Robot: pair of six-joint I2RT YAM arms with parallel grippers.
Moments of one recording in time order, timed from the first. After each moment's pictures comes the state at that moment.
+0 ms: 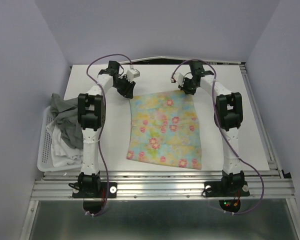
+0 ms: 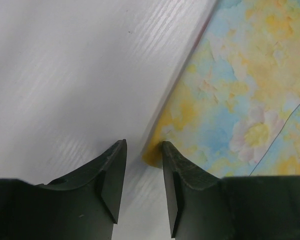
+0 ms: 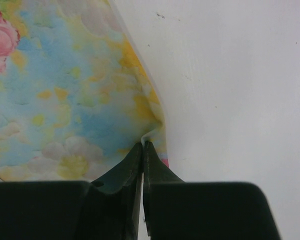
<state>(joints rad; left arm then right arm) -0.15 2.43 2.09 -0.77 0.58 0.60 0.20 2.41 2.06 -0.70 -0.31 -1.05</state>
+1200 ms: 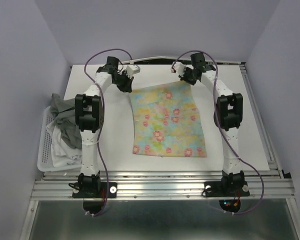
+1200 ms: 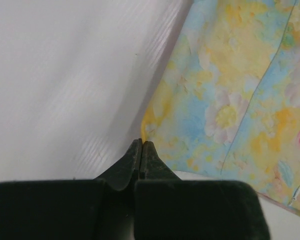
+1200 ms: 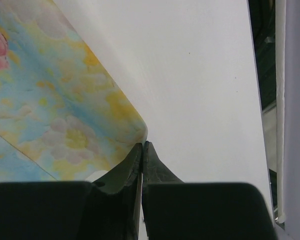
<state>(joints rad) -0.15 2.37 2.09 -0.74 0.58 0.62 0.20 2.41 2.21 -0.65 -0.23 -1.01</state>
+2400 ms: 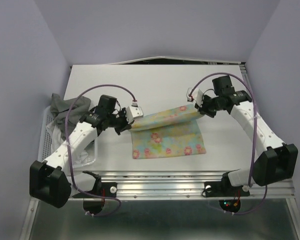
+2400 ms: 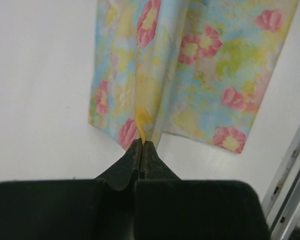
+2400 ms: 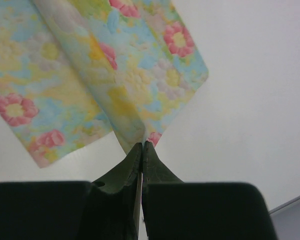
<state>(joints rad) -0.35 1.22 0.98 -0.64 0.52 0.71 0.23 1.43 1.33 -0.89 -0.37 -0.98</state>
